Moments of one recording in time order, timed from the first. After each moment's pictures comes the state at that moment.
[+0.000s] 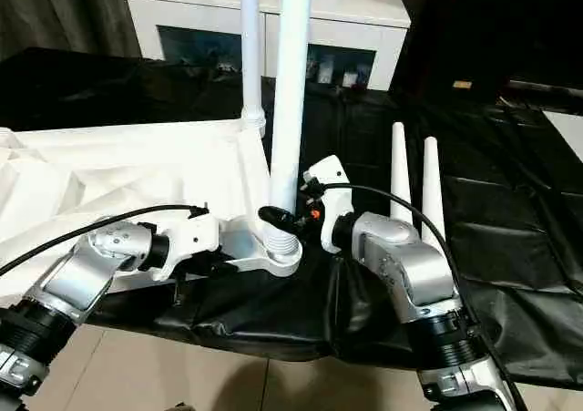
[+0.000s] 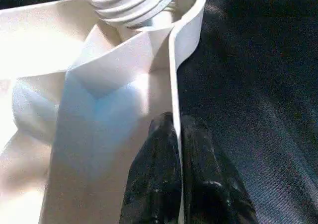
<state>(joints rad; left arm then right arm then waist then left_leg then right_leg) -0.48 0.46 -0.37 0.33 0.12 0.15 -1.13 -0.43 -0.30 0.16 0.08 0.34 0.62 0.67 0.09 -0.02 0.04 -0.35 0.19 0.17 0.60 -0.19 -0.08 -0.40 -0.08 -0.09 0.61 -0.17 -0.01</state>
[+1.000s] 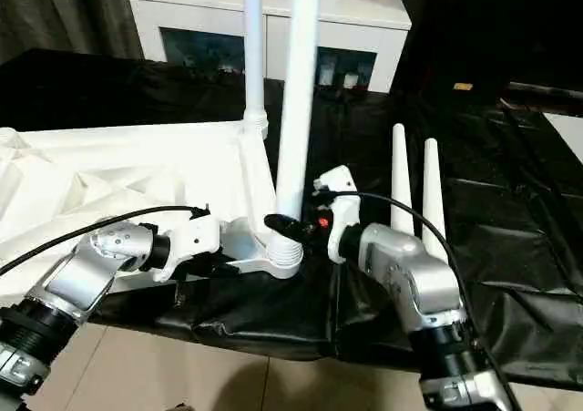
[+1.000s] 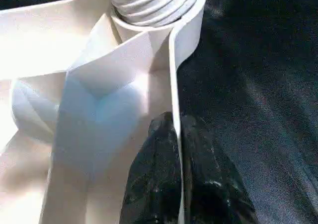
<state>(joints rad) -0.48 0.46 -0.38 0.35 0.12 0.13 -1.13 -0.36 -0.26 0.09 0.13 0.40 0.60 0.69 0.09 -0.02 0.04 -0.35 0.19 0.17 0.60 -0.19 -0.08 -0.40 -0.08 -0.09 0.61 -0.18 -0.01</state>
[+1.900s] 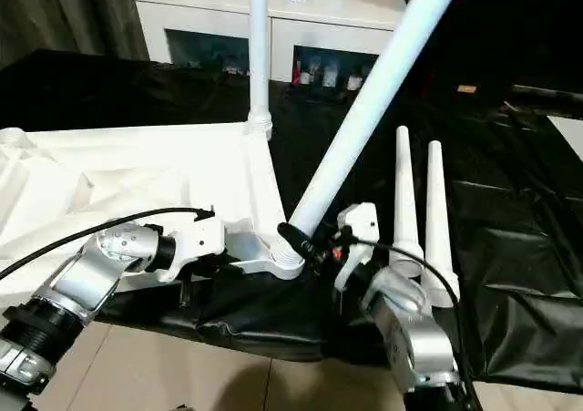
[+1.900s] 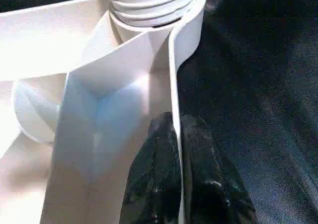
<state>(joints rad) -0.49 0.44 -0.39 0.38 0.13 0.10 -1.11 -0.12 -0.19 0.08 0.17 0.33 0.06 0.68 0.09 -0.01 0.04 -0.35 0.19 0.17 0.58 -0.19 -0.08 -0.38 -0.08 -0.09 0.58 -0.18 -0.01</state>
